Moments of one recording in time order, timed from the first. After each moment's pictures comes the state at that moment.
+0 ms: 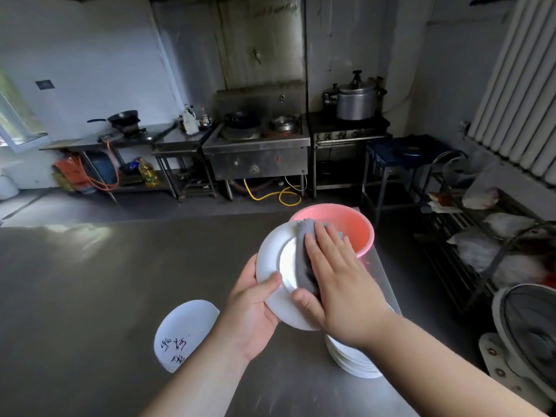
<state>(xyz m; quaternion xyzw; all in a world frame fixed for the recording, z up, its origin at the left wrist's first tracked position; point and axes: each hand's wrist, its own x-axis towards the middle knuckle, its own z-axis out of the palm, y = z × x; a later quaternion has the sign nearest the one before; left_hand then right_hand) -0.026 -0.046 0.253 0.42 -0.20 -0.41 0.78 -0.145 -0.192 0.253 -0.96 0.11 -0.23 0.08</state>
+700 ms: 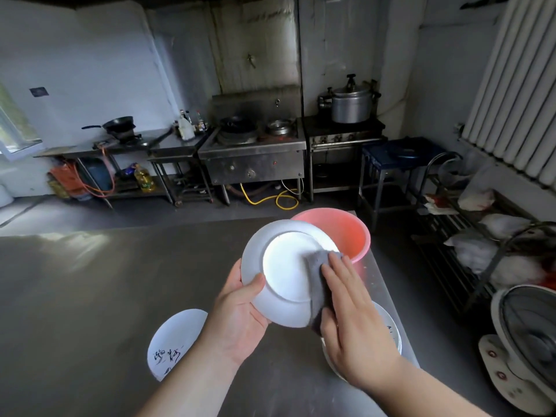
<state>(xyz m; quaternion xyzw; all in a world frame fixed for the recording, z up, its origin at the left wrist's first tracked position) -0.014 -0.052 0.254 0.42 -0.18 -0.40 0.80 -0.171 -0.192 0.203 -0.90 0.11 -0.36 0.21</state>
